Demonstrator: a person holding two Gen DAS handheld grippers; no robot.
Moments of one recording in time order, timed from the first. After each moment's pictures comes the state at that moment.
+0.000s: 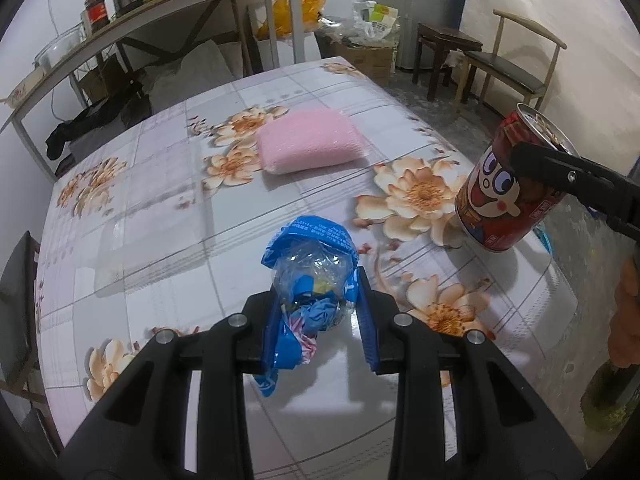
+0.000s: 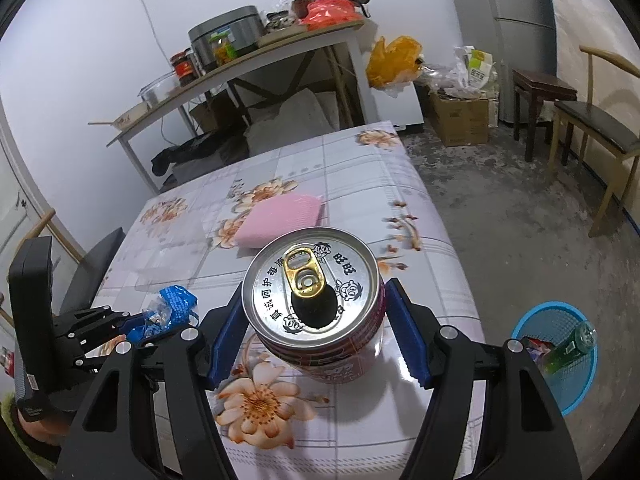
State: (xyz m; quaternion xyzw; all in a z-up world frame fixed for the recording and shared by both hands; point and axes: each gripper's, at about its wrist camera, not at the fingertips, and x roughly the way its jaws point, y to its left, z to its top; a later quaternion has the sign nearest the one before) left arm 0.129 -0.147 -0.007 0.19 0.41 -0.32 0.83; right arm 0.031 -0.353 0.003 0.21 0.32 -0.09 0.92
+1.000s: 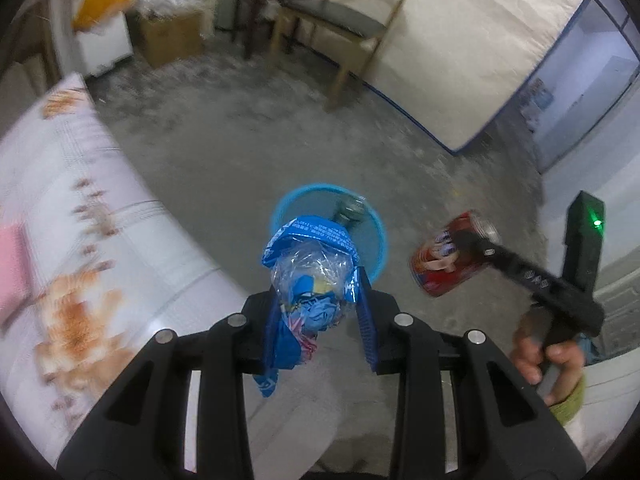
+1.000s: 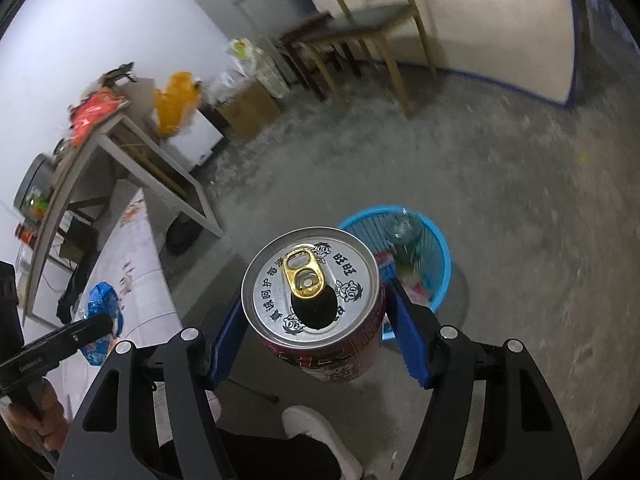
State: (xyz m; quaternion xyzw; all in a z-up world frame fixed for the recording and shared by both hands) left arm 0.045 -0.400 -0.007 0.20 0.49 -0.56 0.64; right arm -0.187 -0.562 -0.081 0.44 0.29 -0.35 0.77
